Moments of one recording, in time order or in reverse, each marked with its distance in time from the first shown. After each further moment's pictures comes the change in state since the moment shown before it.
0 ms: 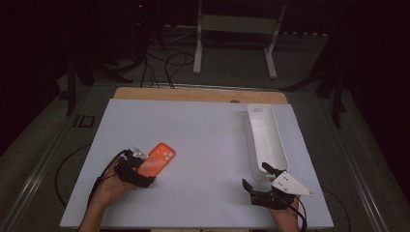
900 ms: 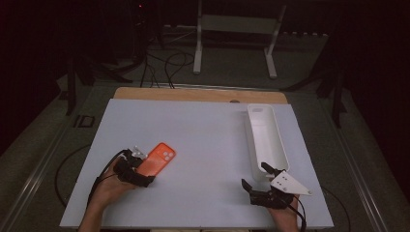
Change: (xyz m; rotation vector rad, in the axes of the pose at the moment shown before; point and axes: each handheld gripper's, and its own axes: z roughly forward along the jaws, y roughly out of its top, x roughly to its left) left arm 0.002 0.000 -0.001 -0.011 -0.002 0.004; right arm 0.000 0.000 0.002 0.007 0.000 -0.002
